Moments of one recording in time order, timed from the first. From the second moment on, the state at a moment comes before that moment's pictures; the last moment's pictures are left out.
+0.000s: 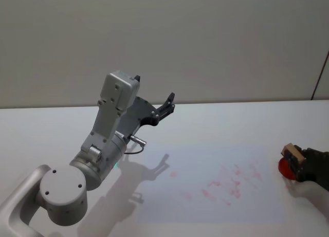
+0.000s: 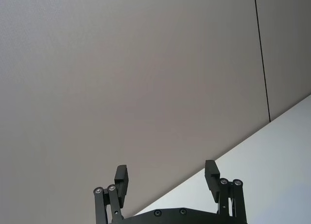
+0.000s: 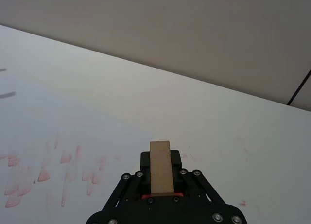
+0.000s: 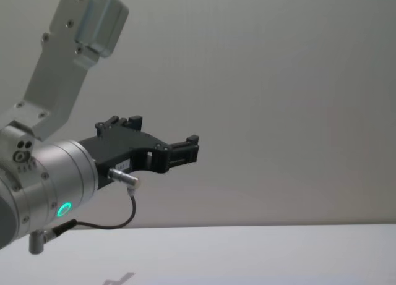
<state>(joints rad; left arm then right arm) -0.24 0.38 0.45 -1.63 -0.20 0.01 -0.01 0.05 0.46 -0.18 -1.44 0.29 0.08 0.36</state>
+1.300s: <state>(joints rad) -0.24 0.38 0.45 -1.63 -0.20 0.01 -0.01 0.06 0.47 -0.18 -1.42 0.25 0.09 0.35</state>
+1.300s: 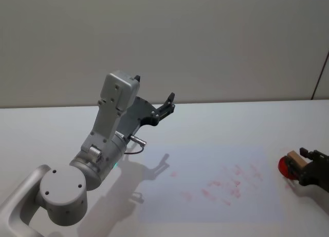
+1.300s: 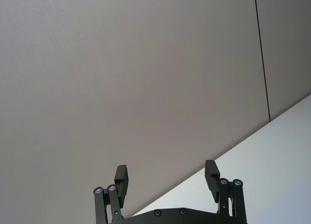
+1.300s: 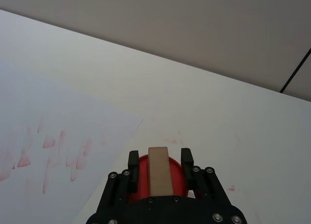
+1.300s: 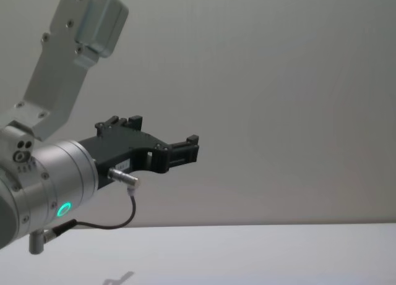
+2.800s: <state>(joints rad) -0.24 0.38 0.45 -1.63 -0.20 0.01 -0.01 0.09 0.42 -0.19 -1.49 0.30 0.06 0.24</state>
